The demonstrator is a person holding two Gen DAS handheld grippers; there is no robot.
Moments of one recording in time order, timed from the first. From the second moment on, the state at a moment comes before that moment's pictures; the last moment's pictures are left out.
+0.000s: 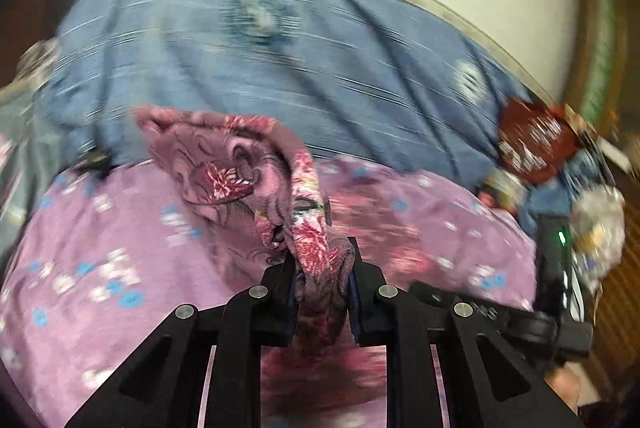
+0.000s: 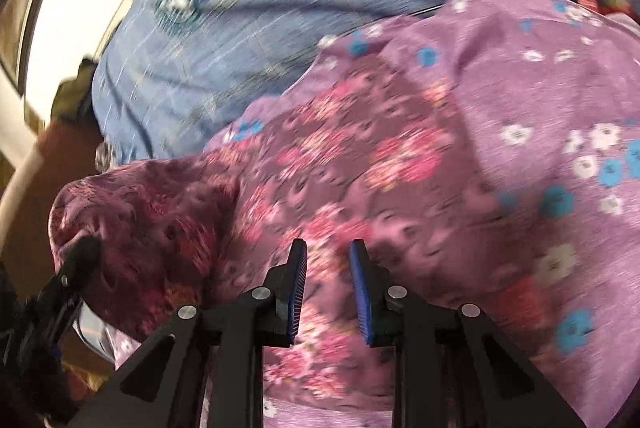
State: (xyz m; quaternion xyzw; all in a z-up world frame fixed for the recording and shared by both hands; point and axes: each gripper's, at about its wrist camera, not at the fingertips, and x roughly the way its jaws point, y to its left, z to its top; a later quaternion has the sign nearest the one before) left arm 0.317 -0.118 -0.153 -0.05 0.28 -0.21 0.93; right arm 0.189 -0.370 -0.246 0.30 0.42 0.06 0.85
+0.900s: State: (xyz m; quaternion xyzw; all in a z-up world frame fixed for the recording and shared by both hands) left arm 0.401 -0.067 -0.231 -0.09 0.44 -0.22 0.87; right arm 0.206 -0.408 -0.270 0.41 0.42 0.05 0.81
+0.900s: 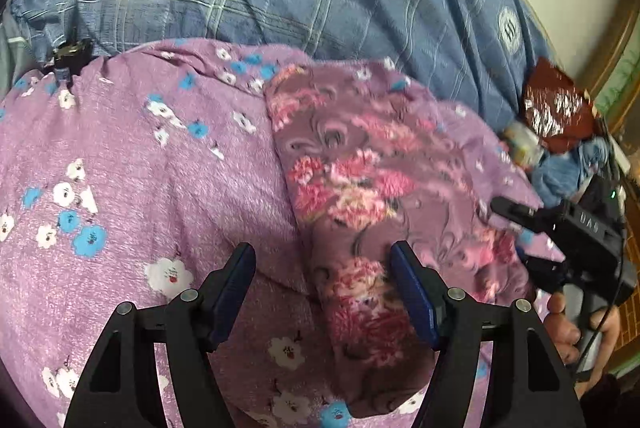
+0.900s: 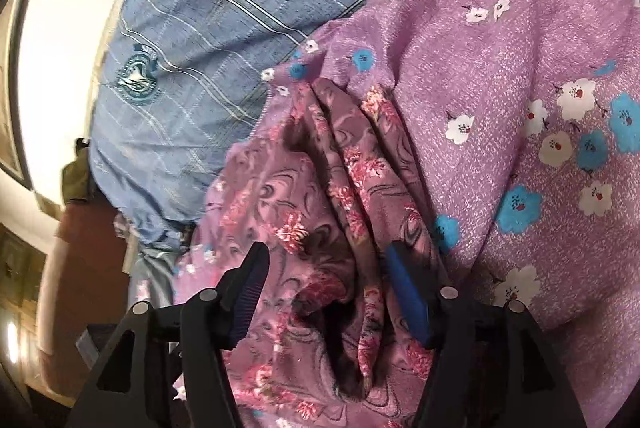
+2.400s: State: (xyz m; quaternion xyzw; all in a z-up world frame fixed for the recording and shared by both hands) left arm 0.427 -0.114 -0.246 -0.01 0.45 -0.24 0.86; right arm 0.370 -0.378 -0.279 0.22 0.54 -0.05 0.81
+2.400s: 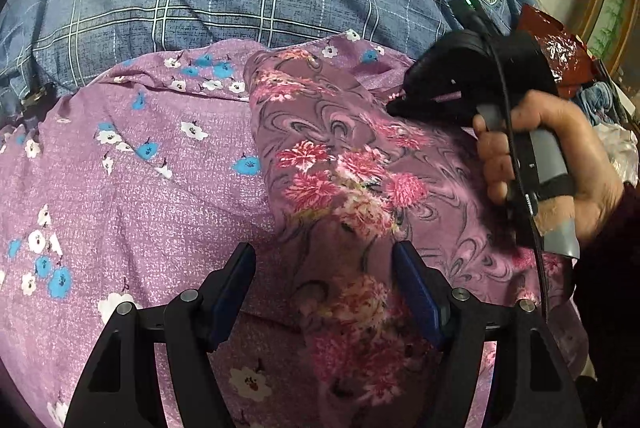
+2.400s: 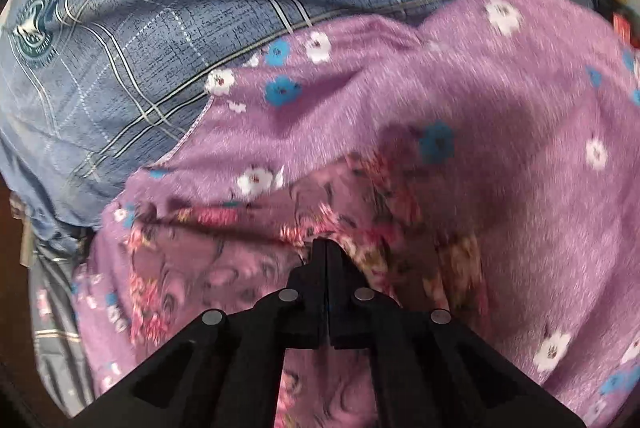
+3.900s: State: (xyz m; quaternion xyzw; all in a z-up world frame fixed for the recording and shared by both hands) left arm 0.380 -0.141 -0.250 0.10 0.44 -0.19 0.87; right arm 0.150 -0.338 -0.256 0.11 0.50 -0.04 0.86
